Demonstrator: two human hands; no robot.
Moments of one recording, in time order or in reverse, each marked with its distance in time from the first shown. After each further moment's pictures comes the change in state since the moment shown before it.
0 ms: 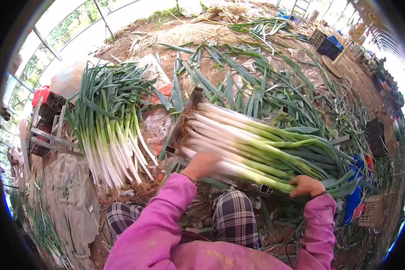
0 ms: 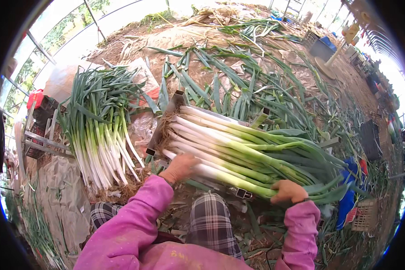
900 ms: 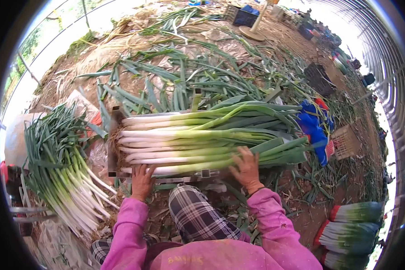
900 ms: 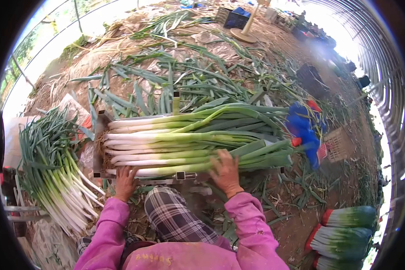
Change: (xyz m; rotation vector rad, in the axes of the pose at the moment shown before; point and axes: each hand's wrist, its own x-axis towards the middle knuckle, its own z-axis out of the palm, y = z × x) left_hand -0.039 -0.016 0.037 0.225 0.143 0.003; right_hand 0.001 -0.031 0.131 -0.118 1.079 0.127
